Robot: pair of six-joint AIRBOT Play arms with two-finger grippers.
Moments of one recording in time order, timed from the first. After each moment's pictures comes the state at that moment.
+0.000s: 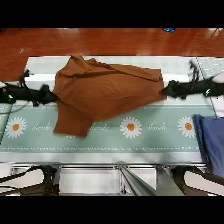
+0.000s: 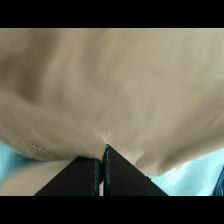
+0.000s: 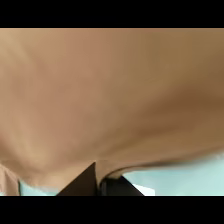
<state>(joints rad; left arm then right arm) 0.34 -1.37 1.01 0.76 -1.21 -1.26 -0.20 -1.33 1.07 -0.77 1.16 1.30</state>
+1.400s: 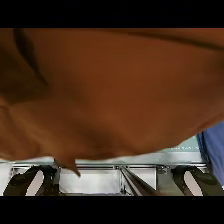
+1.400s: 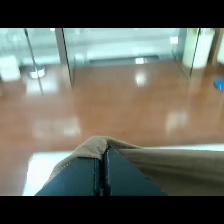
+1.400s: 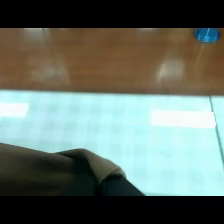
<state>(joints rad) 0.19 -0.68 1.76 1.37 -1.26 -1.43 -0.22 -0.68 1.72 -1.29 1.54 1.52</state>
